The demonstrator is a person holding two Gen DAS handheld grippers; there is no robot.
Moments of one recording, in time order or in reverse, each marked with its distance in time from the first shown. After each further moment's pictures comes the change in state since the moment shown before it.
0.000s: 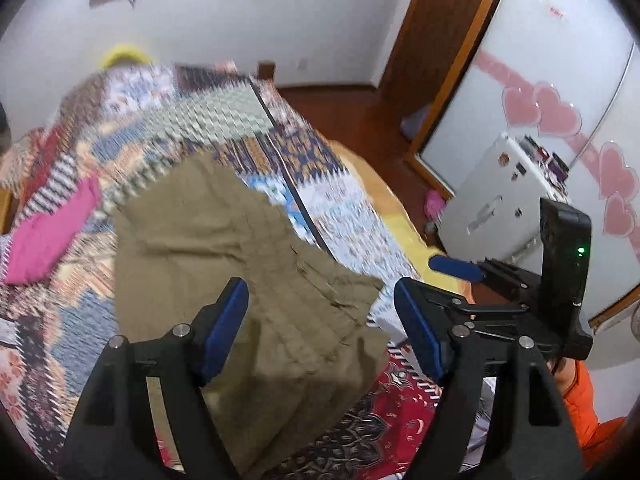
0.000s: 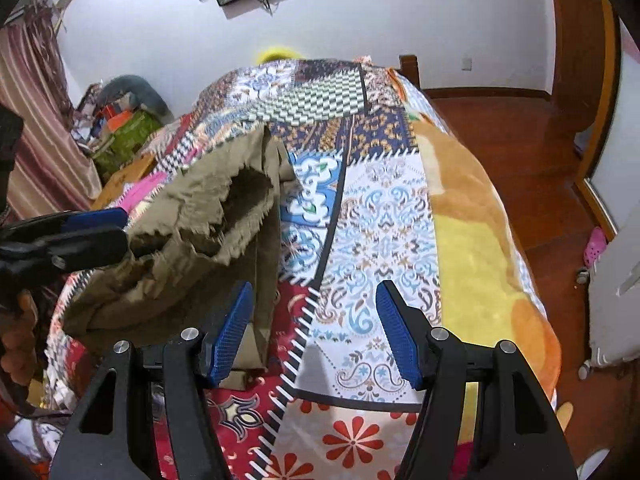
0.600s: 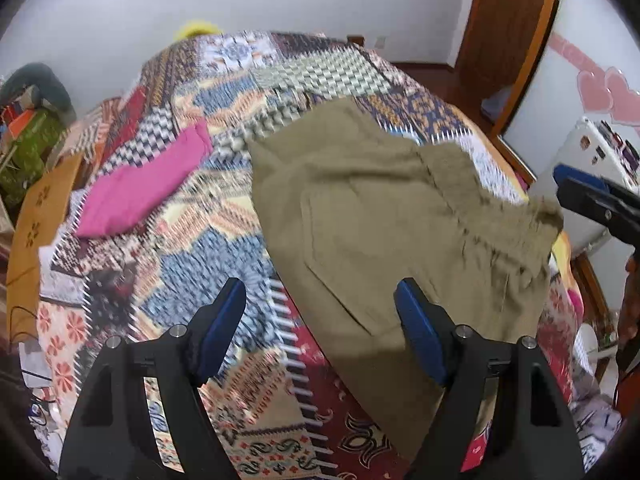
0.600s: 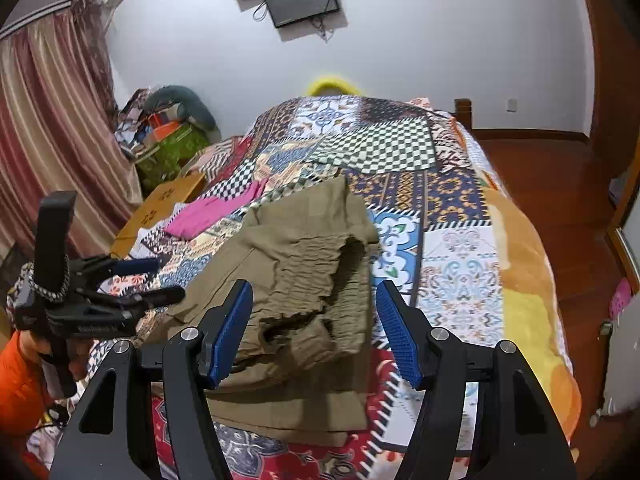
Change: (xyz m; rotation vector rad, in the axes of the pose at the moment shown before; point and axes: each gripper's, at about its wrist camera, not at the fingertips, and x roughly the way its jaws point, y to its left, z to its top) left arm 0.007 0.094 -0.058 -0.041 0.106 0.251; right arm 0.007 0.072 0.029 -0.129 -0.063 0.100
